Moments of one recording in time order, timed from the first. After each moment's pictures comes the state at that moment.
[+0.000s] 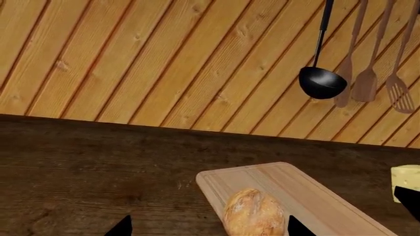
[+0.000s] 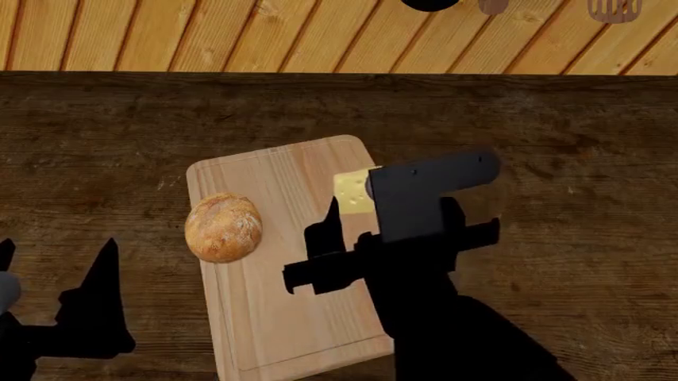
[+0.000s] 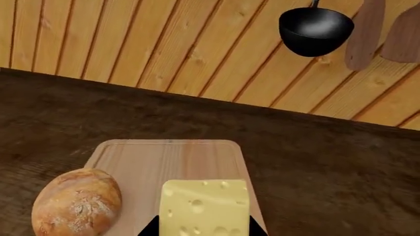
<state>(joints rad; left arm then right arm) -0.28 -0.58 0.25 0.56 -0.85 -0.45 -0.55 0.77 0.32 -0.46 -0.08 0.66 0.75 0.31</state>
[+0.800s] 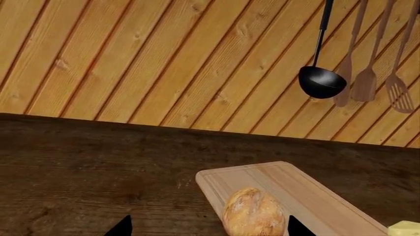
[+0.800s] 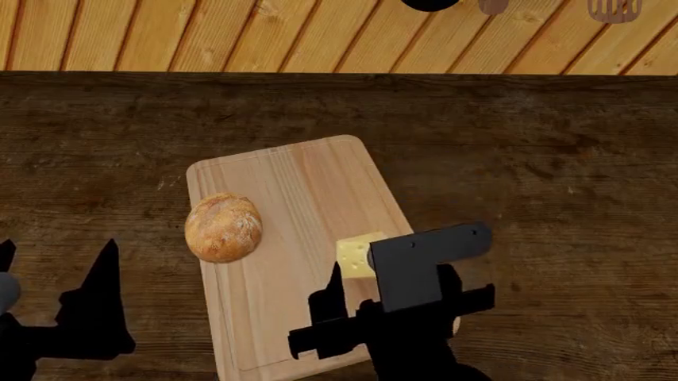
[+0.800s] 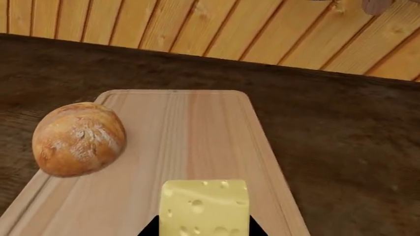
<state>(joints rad) -0.28 -0.59 0.26 0.56 -0.85 -0.45 -0.55 0.61 0.34 -0.50 -0.08 0.64 0.65 0.30</state>
